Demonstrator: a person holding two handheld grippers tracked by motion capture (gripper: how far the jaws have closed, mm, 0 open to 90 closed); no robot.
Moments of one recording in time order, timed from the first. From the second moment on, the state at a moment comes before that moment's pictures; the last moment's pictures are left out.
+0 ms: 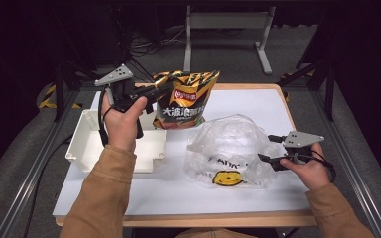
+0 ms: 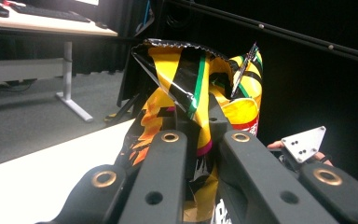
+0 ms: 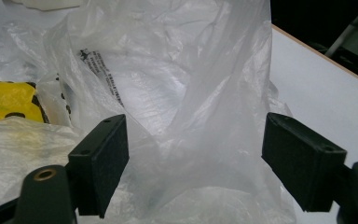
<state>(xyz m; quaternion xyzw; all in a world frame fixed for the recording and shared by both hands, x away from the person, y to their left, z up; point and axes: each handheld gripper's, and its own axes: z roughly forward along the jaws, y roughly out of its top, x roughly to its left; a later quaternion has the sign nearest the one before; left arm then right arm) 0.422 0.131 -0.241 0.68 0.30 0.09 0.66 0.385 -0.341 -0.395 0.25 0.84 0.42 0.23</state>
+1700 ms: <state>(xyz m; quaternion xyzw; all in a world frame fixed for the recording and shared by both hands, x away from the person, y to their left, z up) 0.444 0.253 -0.302 0.65 0.38 0.13 0.64 0.357 -0.357 -0.381 0.23 0.82 0.44 0.29</state>
